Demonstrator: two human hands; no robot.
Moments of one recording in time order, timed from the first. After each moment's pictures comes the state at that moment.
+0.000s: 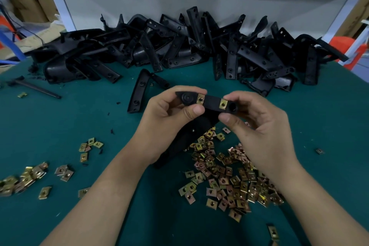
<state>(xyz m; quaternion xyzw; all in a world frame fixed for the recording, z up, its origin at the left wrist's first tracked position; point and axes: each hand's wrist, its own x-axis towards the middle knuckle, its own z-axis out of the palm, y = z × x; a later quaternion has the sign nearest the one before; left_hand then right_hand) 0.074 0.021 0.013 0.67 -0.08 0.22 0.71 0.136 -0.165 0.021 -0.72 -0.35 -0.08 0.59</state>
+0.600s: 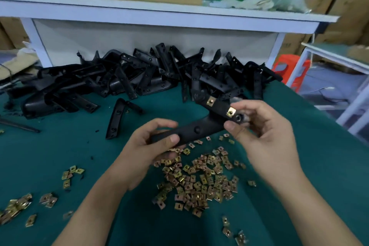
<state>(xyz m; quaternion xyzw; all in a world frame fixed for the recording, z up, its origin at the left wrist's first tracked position) 0.051 0.001 0.038 0.62 -0.01 0.06 0.78 0.105 -0.231 0.087 -0.73 -0.26 -0.15 0.61</state>
